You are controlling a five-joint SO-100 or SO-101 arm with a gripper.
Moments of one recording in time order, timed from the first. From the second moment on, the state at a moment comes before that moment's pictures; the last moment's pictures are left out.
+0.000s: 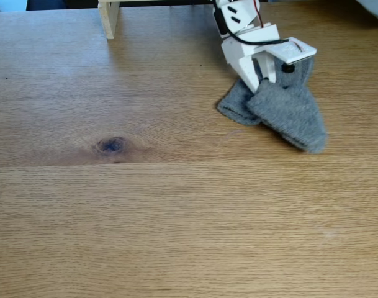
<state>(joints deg) -24.8 53.6 129.5 -19.9 3.3</state>
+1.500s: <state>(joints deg) -14.7 53.4 92.5 48.1 10.3</state>
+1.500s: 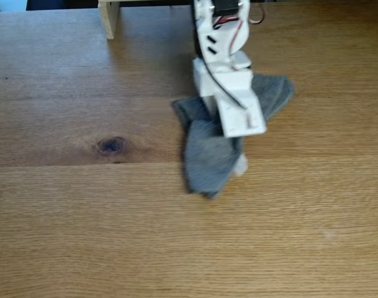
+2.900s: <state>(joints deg) -7.6 37.6 89.9 6.6 8.3</state>
